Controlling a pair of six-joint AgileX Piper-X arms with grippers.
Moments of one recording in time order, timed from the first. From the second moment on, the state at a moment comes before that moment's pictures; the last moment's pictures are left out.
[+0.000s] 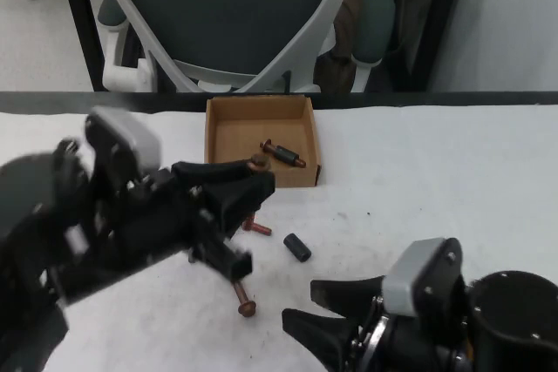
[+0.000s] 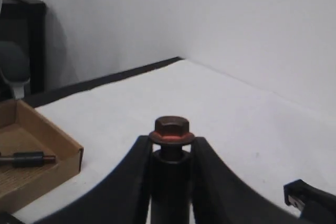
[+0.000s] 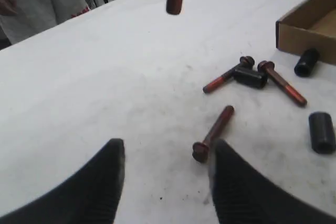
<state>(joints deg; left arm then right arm) -28.0 80.5 -24.6 -43.8 24.9 -6.0 45.1 89.3 -16.4 -49.5 -9.5 11.0</state>
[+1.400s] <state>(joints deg) -21.8 109.1 -80.1 13.7 14.9 -4.4 30.8 94.7 -64.2 34.5 -4.7 -3.3</state>
